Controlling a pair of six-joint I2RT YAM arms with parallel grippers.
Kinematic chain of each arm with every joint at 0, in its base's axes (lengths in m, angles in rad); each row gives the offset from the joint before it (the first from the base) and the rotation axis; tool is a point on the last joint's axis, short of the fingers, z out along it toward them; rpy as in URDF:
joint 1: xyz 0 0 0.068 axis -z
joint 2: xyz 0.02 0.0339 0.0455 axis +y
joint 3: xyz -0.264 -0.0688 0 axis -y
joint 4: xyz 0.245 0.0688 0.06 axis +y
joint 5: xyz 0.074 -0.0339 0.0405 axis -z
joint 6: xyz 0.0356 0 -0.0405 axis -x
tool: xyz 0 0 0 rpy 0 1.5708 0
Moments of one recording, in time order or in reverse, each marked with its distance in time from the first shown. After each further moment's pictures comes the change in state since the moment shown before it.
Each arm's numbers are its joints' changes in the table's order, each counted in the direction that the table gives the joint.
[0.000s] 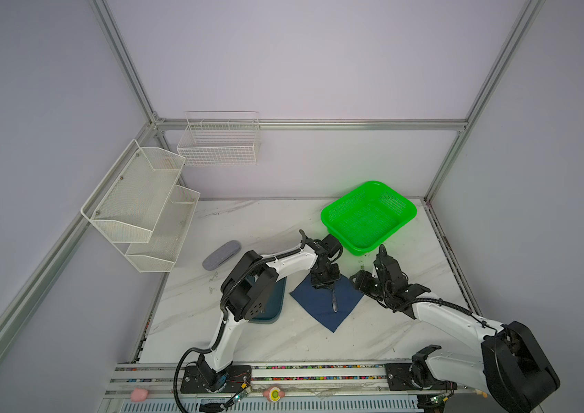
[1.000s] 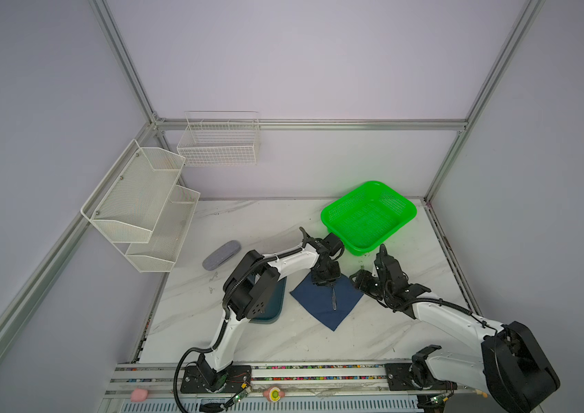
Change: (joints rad) left arm 0.000 0.010 0.039 0.002 -0.090 -0.027; right arm 0.004 -0.004 0.000 -0.013 -0.011 0.003
